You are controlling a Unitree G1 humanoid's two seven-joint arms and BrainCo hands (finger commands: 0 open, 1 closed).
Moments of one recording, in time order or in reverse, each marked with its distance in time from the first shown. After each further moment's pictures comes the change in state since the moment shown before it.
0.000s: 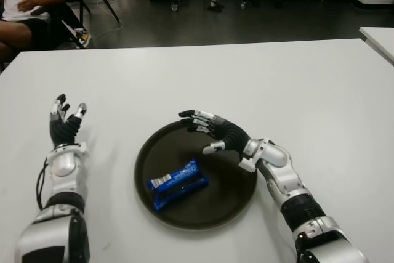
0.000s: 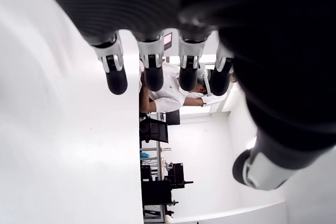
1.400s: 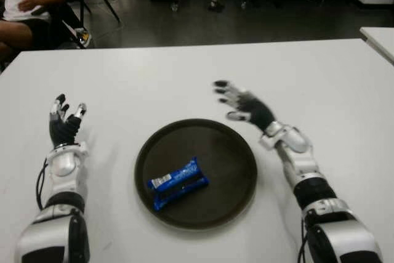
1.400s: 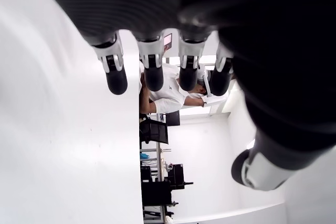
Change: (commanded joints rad) left arm 0.004 0.001 0.009 0.002 -0.007 0.002 -0.005; right arm -0.117 -0.042 -0.225 0.187 0.002 -0.154 -0.244
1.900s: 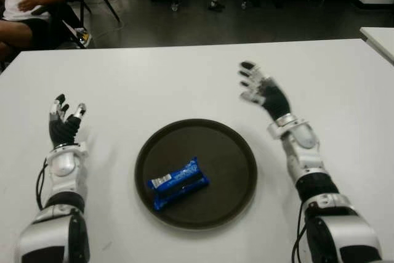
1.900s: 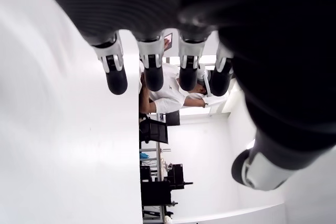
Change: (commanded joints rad) left arm 0.002 0.001 -0.009 -0.006 0.012 -0.012 -0.002; right arm -0.053 -0.029 -0.119 0.071 0.049 0.001 -0.131
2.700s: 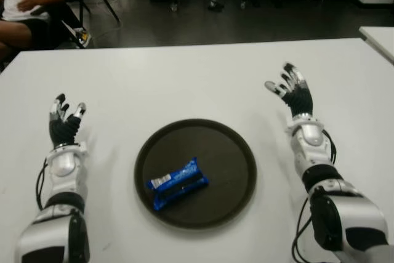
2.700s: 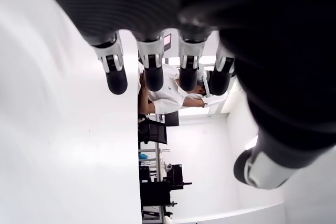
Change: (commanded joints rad) left arm -0.004 0.006 0.006 0.010 -0.007 0.014 -0.006; right arm -0.149 -0.007 -0.061 0.348 -0.093 0.030 -0.457
